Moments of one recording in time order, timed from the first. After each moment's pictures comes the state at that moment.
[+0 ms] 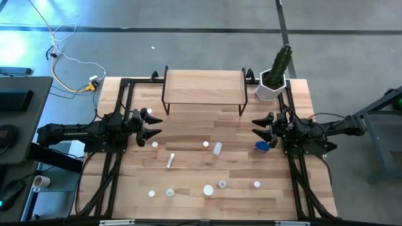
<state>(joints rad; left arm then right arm) 0.25 0.22 0.01 0.15 0.04 -0.36 0.16 0.10 0.02 0.16 0.32 0.44</state>
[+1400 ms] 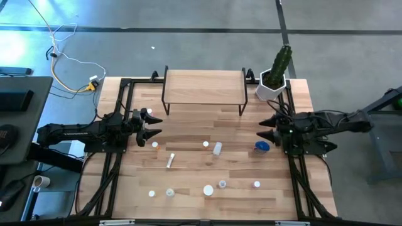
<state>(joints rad) 0.25 0.22 0.01 0.15 0.04 -0.36 0.16 0.32 0.46 -0.57 0.23 0.68</state>
